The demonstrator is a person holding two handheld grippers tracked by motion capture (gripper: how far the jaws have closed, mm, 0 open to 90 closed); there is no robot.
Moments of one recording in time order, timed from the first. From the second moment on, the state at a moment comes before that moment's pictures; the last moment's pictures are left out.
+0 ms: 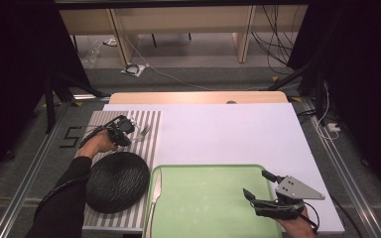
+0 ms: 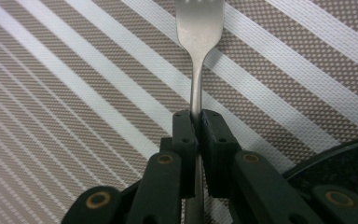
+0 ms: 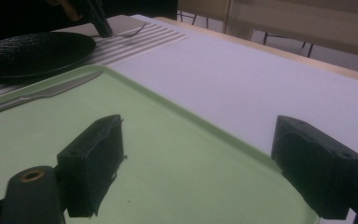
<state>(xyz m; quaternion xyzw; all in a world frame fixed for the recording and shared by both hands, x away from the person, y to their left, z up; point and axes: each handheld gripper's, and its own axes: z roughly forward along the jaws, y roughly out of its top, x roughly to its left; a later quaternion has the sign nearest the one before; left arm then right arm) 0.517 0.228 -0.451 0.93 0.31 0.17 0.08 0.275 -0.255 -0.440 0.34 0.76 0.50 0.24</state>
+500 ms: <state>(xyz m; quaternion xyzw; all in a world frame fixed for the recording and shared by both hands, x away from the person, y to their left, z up) 0.516 0.239 -0.419 0.92 0.31 0.21 0.09 0.275 -0.255 -0.440 0.34 0.76 0.50 0.24</state>
